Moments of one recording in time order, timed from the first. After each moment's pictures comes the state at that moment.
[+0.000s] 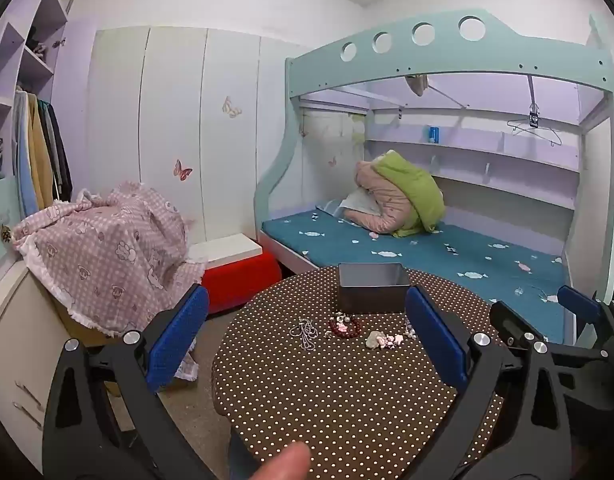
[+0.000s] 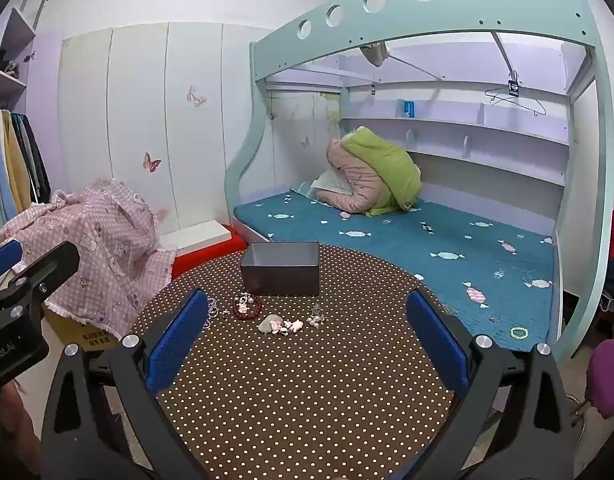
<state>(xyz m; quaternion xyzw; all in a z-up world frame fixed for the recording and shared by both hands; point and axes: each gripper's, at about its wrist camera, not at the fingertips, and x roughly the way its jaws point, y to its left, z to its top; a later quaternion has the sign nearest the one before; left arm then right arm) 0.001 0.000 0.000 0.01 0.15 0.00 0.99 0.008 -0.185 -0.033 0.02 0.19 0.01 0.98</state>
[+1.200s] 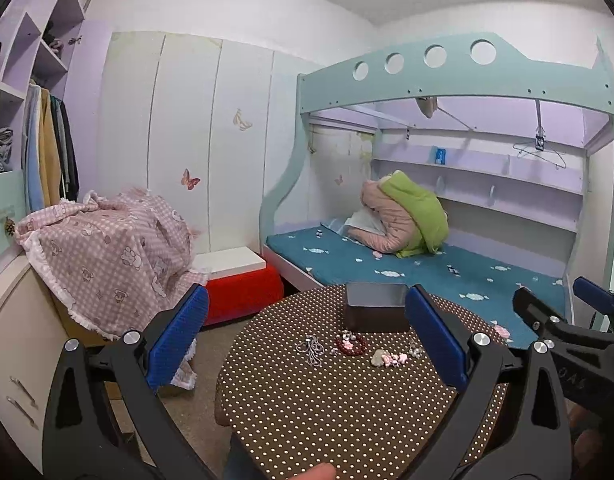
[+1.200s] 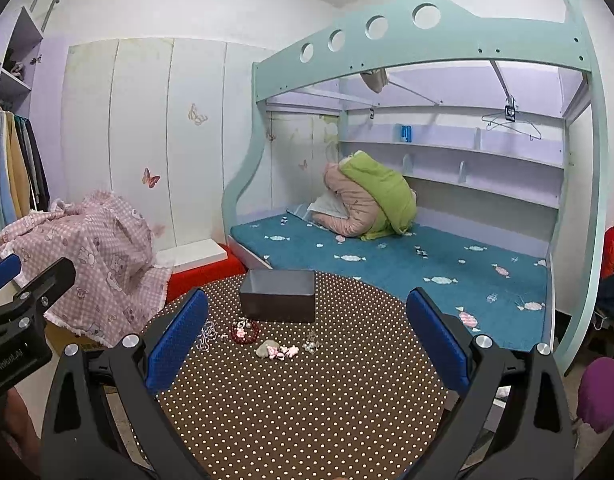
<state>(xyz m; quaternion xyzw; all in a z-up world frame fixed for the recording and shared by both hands) -0.009 0.021 0.008 -0.02 0.12 0.01 0.99 -0.001 -0.184 -0.003 0.01 0.15 0.00 0.99</state>
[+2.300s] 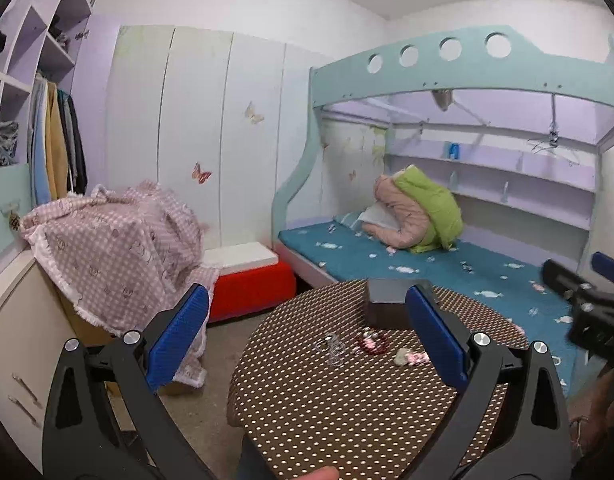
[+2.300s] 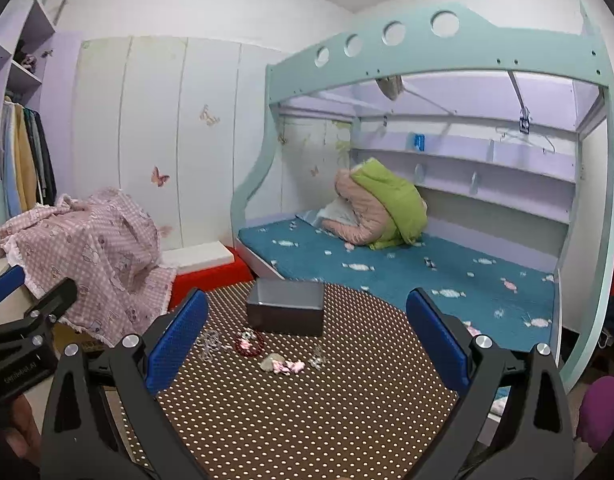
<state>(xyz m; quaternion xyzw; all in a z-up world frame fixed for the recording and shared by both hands) 0.022 0.042 -0.011 -0.01 0.14 0.03 0.99 0.031 -0.184 -0.011 -0.01 0.15 0.02 0.99</state>
